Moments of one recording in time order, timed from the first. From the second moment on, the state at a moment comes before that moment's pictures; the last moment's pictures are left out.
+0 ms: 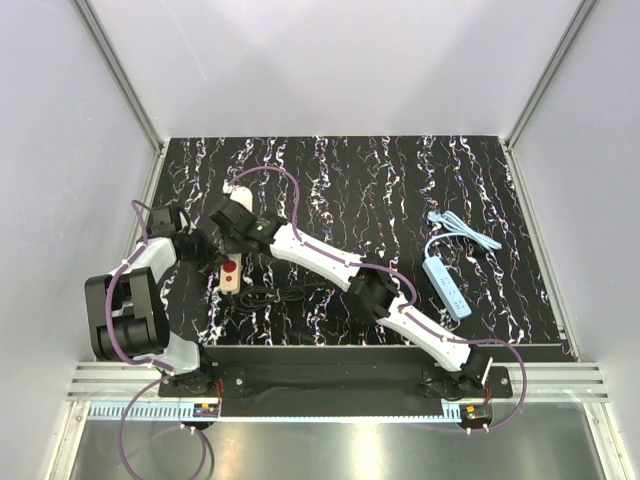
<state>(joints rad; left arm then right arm) 0.21 1.50 0.78 -0.40 0.41 -0.56 1.07 2.74 2.76 -0.78 0.24 0.75</state>
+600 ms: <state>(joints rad) 0.21 1.49 0.78 -0.40 0.41 -0.55 1.07 2.74 2.76 -0.76 0.17 0.62</state>
